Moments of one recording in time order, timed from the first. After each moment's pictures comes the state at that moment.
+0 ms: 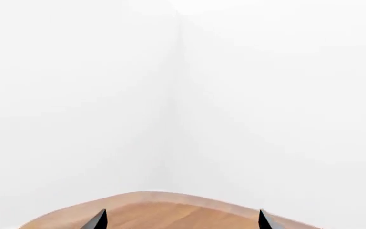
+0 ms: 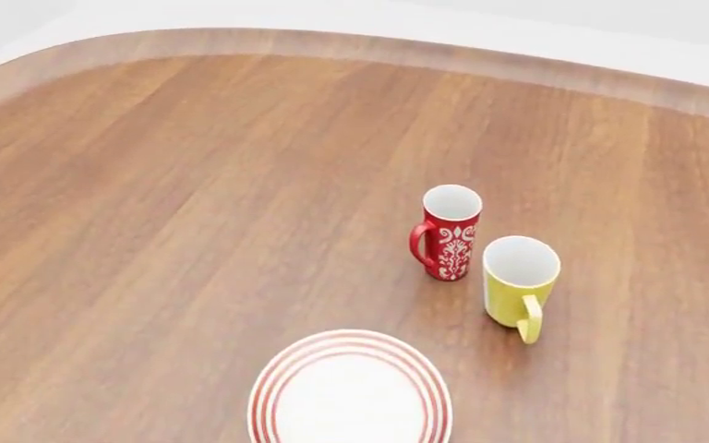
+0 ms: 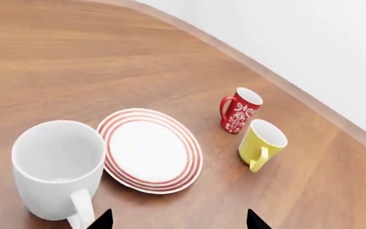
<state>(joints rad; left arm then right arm) 0.22 -0.25 -0.13 0.71 -0.33 -0.06 -0.32 -0.31 0.75 -0.04 -0.83 0.36 0.61 0.00</state>
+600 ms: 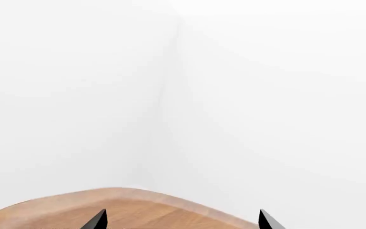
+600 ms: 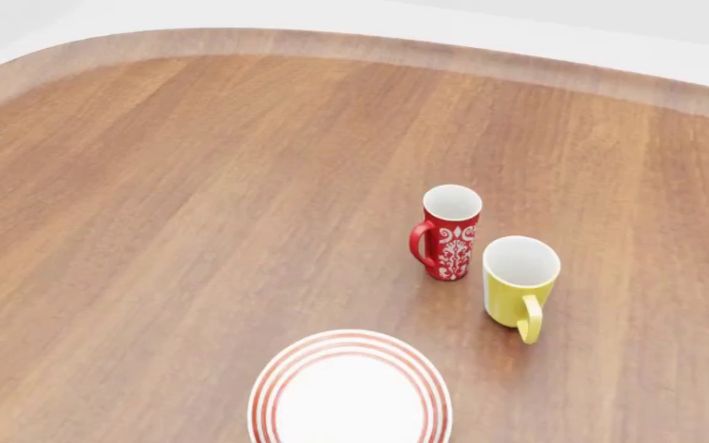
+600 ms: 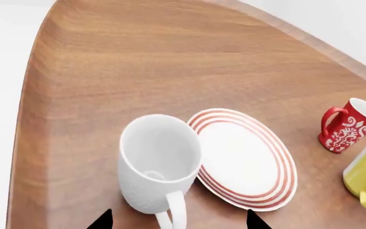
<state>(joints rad) 0.21 -0.27 -0.14 0.73 -0.47 -0.06 -0.32 -0.12 0.74 -0.31 -0.73 0.34 0.62 -0.20</state>
